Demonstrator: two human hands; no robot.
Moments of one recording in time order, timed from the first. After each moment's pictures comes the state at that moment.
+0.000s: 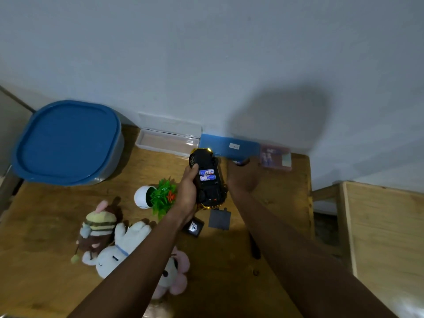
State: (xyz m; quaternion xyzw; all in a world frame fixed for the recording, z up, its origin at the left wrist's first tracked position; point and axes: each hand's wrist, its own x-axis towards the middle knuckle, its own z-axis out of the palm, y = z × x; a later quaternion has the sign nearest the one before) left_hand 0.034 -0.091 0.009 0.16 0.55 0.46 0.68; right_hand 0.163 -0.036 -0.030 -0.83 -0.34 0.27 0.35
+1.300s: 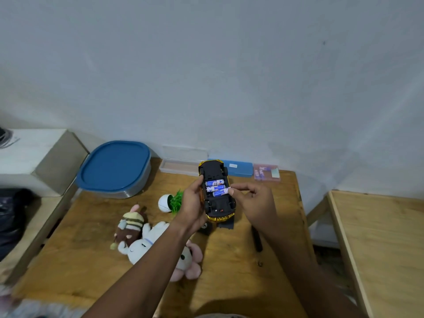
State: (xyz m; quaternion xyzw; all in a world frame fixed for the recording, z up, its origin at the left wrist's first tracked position) left_hand 0.033 -0.181 0.108 0.18 0.42 0.48 0.75; right_hand 0.194 -0.196 0.120 -0.58 -0.52 0.42 0.47
